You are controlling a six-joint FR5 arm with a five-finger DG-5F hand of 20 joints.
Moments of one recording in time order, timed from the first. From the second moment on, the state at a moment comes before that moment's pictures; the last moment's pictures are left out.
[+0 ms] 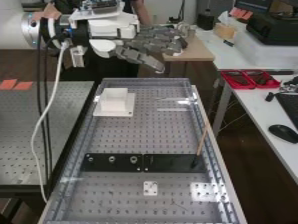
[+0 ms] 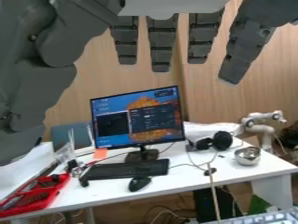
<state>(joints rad) 1.53 -1.62 -1.84 -2.82 -1.56 -0.65</state>
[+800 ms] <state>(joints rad) 1.54 -1.61 -1.84 -2.81 -1.54 -0.65</state>
